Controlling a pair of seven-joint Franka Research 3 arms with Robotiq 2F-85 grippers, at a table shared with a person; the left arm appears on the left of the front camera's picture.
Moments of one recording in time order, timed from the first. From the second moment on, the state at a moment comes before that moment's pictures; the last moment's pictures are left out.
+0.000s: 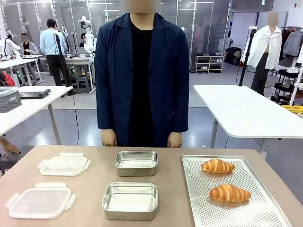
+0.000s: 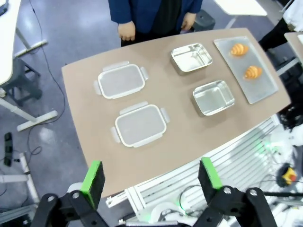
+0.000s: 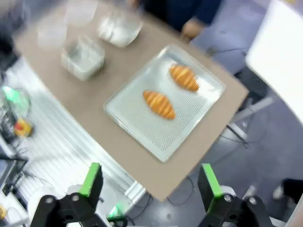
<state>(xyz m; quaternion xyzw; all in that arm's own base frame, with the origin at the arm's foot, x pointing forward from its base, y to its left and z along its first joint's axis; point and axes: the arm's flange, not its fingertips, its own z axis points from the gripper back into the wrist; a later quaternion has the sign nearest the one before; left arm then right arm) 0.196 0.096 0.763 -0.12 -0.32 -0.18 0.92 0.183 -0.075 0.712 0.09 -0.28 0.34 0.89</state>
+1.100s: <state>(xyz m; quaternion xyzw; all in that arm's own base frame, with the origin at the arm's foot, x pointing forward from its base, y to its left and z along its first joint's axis) 0.196 0.096 0.764 -0.12 -0.32 -0.18 0.92 0.311 0.023 0.504 0.03 -0.10 0.67 0.74</state>
